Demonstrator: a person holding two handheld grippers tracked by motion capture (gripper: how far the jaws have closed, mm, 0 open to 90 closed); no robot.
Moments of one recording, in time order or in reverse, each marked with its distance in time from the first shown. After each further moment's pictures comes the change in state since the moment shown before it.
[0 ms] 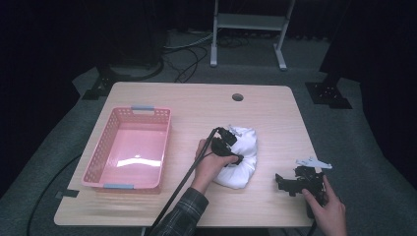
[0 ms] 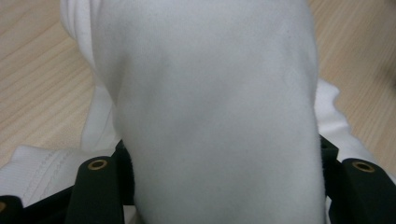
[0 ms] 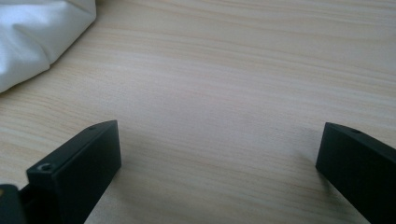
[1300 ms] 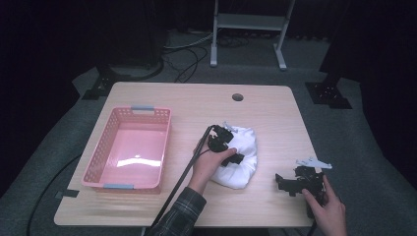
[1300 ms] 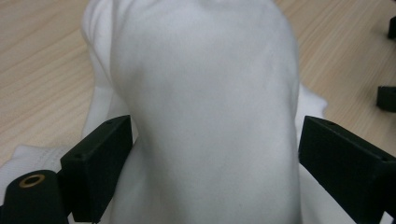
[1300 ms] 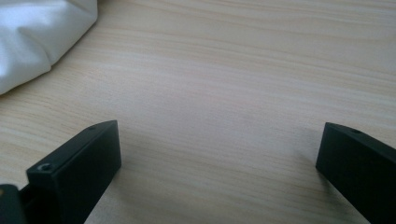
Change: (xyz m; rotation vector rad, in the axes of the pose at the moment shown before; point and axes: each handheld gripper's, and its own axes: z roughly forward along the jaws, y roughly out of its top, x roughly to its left) left arm 0.004 0.001 -0.020 -0.065 -0.003 -0.084; right arm 0.000 0.000 0.000 -0.001 0.000 -0.002
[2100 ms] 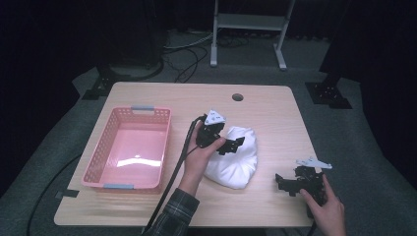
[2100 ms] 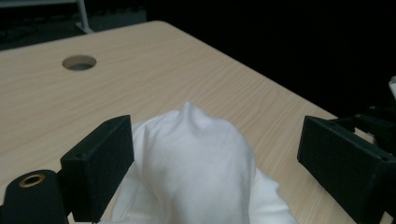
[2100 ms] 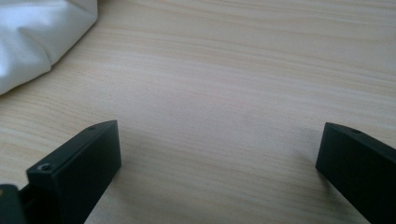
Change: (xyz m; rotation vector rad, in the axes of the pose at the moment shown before) left arm 0.002 0.003 -0.061 -0.449 -0.023 0.041; right arm 0.000 0.000 0.000 0.001 0.000 0.001
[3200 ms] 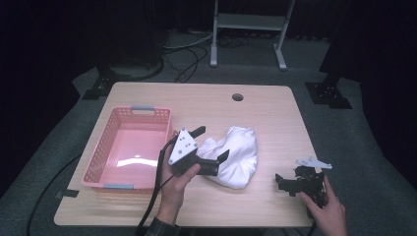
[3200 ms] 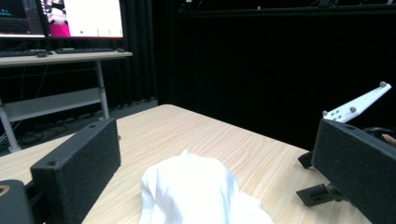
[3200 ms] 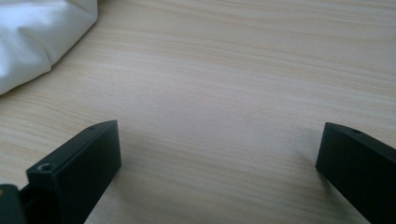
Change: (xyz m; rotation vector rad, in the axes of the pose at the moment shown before) left arm -0.025 -0.040 -0.079 -0.320 0.013 0.136; right arm 0.000 0.000 0.000 0.000 0.000 0.001
